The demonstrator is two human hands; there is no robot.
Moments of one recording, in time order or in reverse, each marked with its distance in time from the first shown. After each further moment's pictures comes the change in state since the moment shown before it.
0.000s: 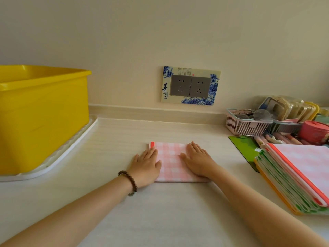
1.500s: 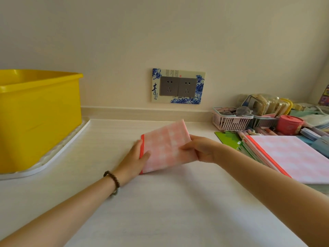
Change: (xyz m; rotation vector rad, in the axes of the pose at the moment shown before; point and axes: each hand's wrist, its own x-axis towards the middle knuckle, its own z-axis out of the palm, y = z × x) left_hand -0.024 0.002 -0.004 -0.611 0.284 0.084; right_hand -0.049 0.000 -0.061 1.253 -0.277 0.072
